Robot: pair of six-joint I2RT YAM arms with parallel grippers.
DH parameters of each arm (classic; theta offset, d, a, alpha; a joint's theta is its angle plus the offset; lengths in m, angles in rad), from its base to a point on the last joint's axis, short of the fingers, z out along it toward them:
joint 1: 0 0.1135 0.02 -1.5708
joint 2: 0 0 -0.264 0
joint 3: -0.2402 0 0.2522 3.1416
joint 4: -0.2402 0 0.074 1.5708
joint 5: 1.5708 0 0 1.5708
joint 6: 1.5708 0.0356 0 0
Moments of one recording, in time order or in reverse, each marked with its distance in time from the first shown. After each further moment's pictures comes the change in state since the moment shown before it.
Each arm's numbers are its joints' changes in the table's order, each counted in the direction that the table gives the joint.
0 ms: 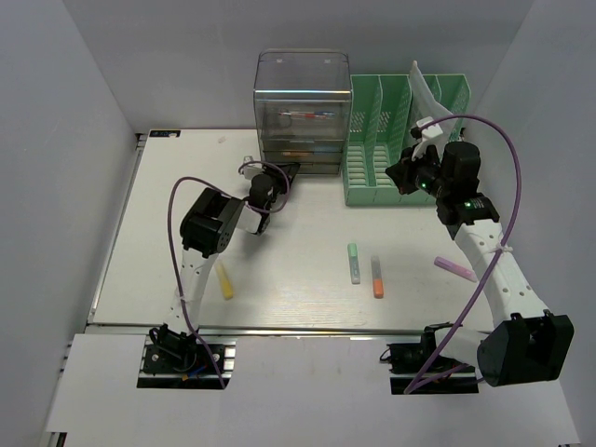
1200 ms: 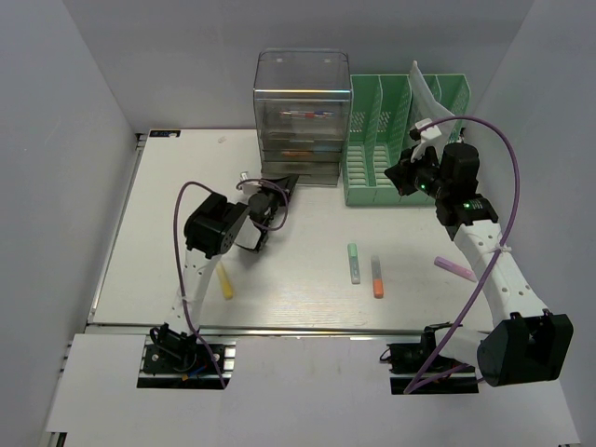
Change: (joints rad) left arm -0.025 0.027 0.156 0.294 -0.029 -0.087; right arm 0.000 0.000 0.016 0.015 -0.007 -0.007
